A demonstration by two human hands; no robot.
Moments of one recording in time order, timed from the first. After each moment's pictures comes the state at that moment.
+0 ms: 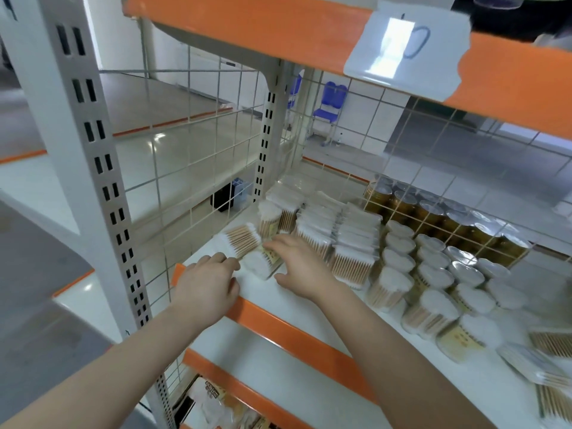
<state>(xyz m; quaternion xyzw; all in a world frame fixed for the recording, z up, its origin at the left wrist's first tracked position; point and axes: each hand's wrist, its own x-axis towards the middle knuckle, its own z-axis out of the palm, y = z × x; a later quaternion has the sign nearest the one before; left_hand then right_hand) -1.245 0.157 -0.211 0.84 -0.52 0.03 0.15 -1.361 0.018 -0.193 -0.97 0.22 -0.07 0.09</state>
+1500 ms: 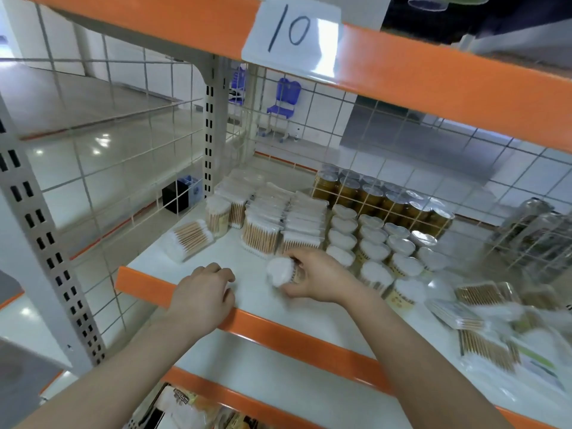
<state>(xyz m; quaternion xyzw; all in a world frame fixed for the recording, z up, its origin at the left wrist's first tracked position) -1.303 0.134 -0.218 0.80 -0.58 -0.04 0.16 -1.471 0.010 -0.173 -0.93 0.31 -0.08 0.19</state>
